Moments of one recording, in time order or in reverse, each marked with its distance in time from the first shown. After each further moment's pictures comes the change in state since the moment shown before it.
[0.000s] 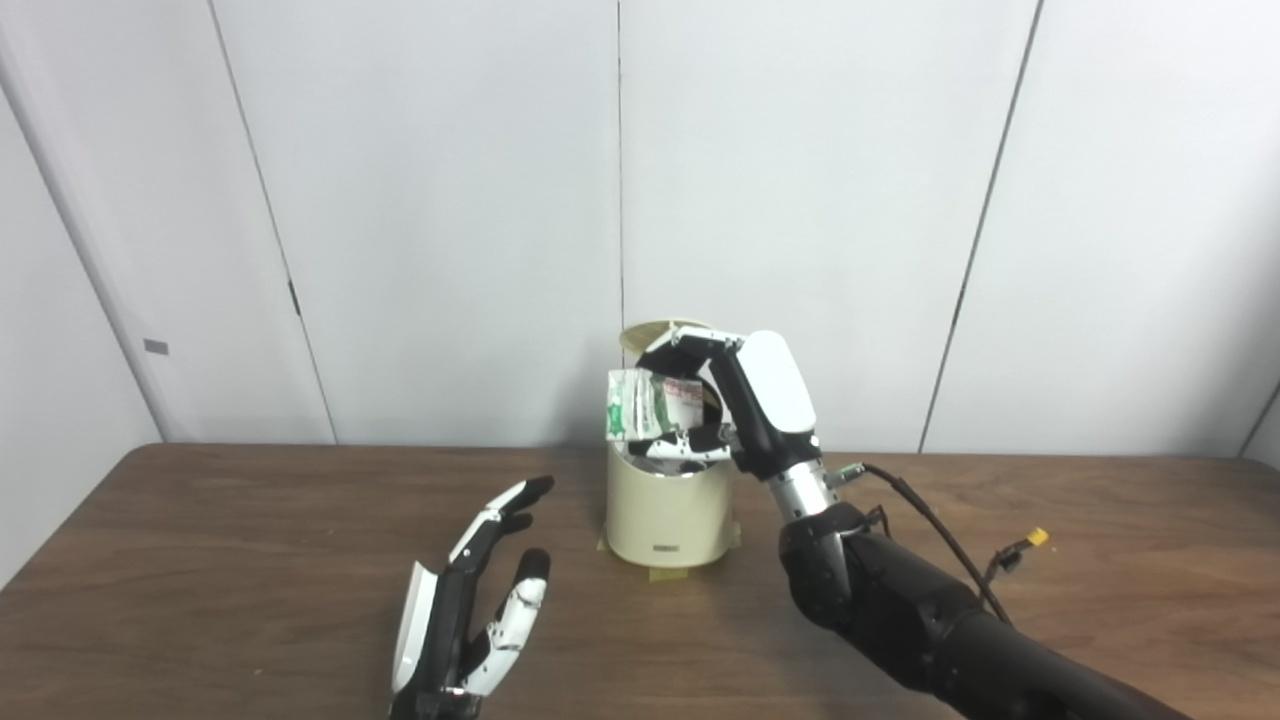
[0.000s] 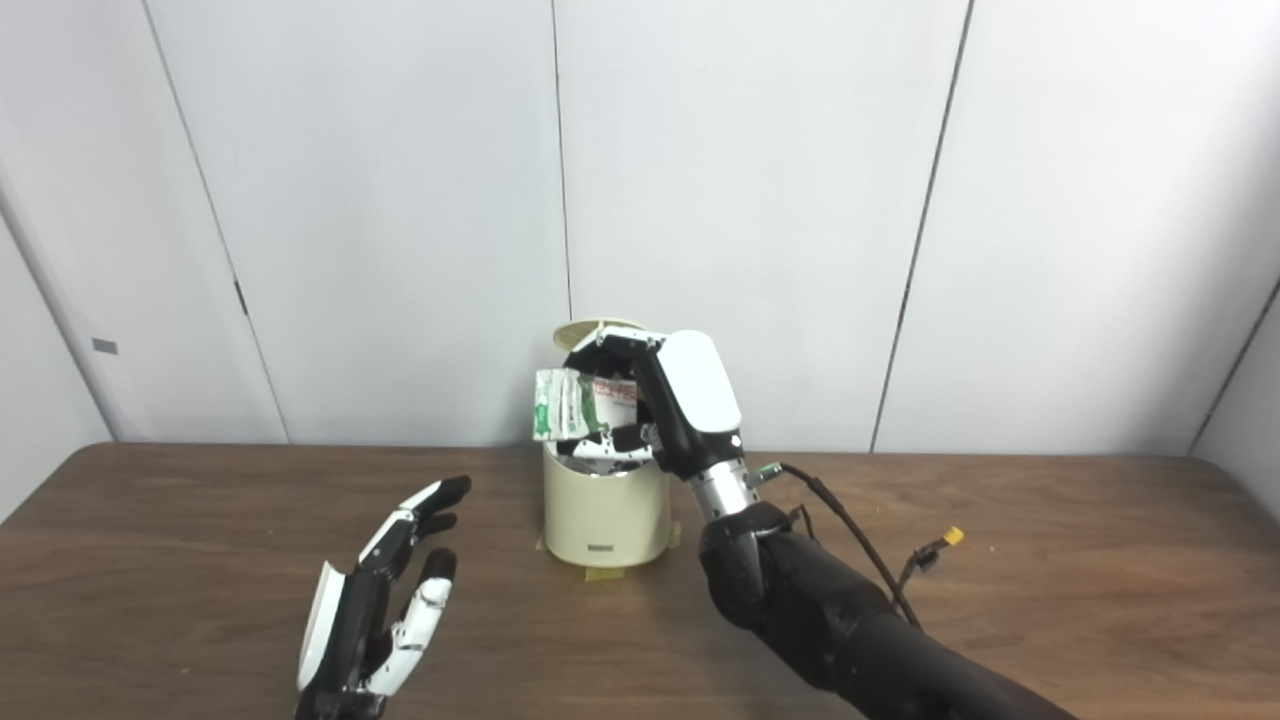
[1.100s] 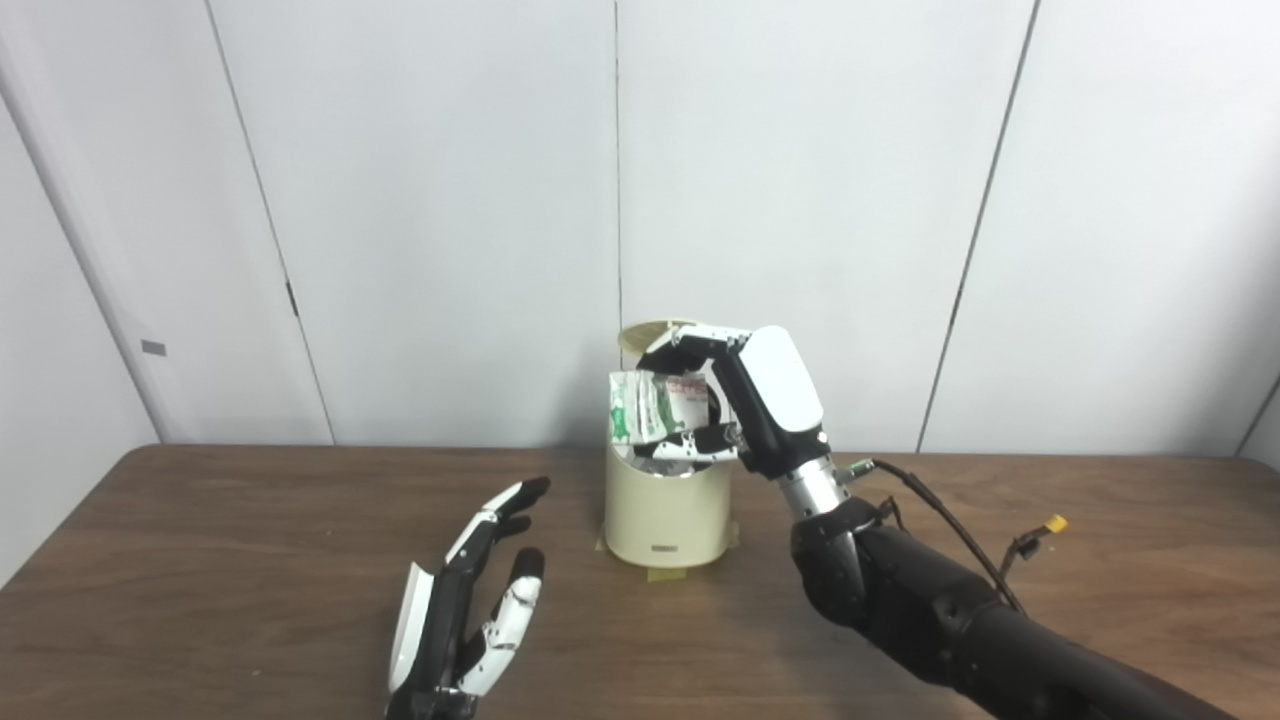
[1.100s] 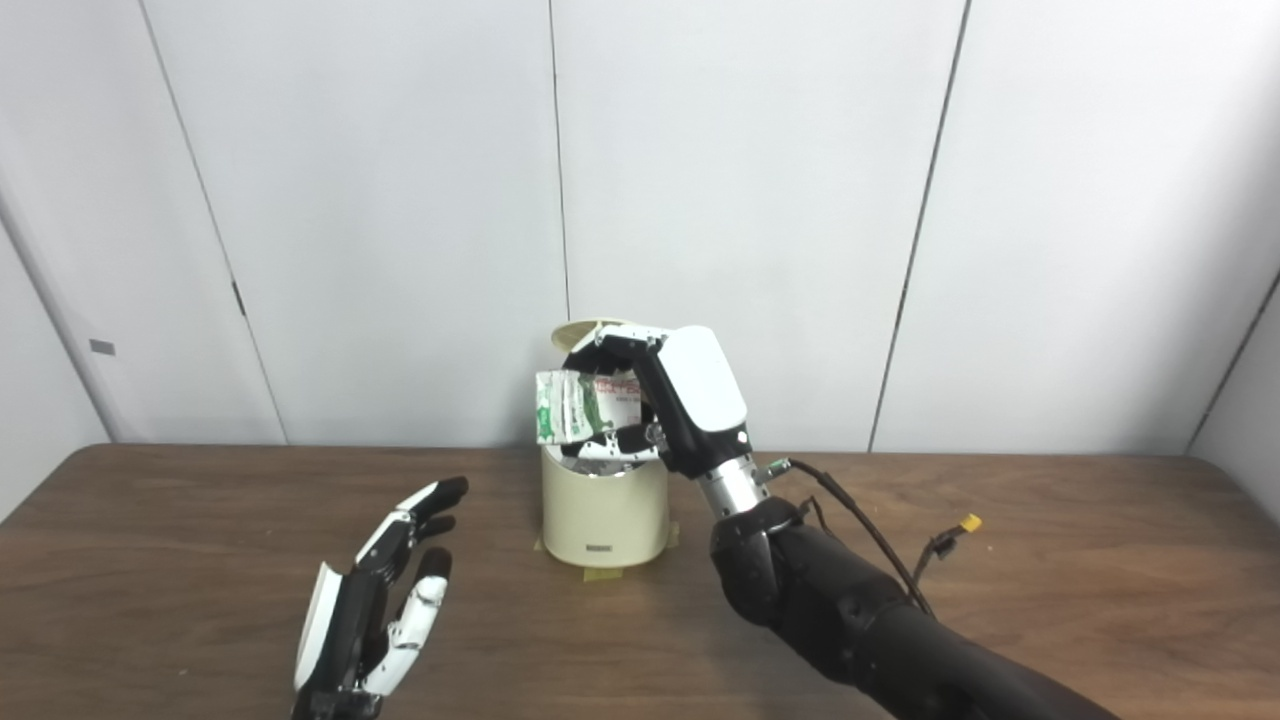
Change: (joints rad) left arm 0.000 -0.002 0.014 0.005 -0.020 0.000 -0.029; right arm -0.011 -0.039 0.052 -0.044 -0.039 0.000 -0.033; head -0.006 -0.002
